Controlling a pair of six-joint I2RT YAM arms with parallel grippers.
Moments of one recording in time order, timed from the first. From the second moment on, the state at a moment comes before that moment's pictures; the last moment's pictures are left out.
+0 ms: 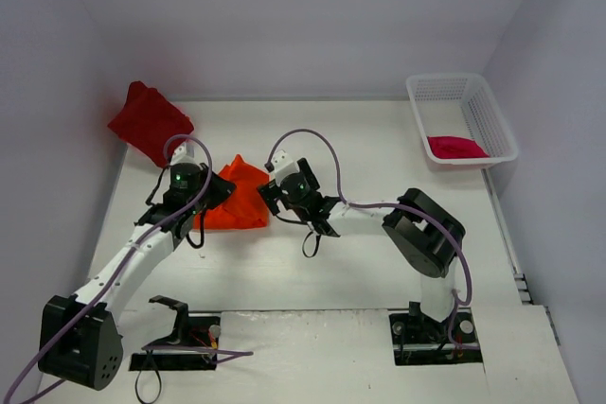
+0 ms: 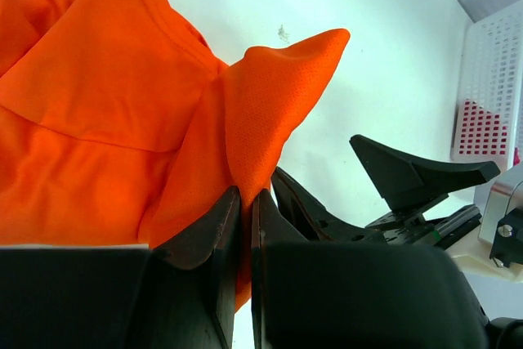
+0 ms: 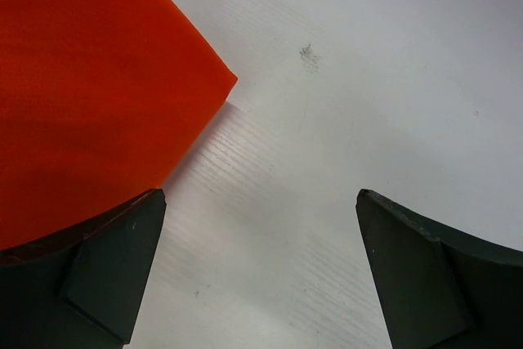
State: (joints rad) left arm -0.27 1.07 0.67 -0.15 0.02 -0.84; right arm 0.90 1.89 1.02 0.40 0.37 0.01
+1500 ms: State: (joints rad) left arm -0.25 1.07 0.61 -0.15 -0.16 -0.88; right arm 0.91 1.89 0.99 0.37 0.39 0.02
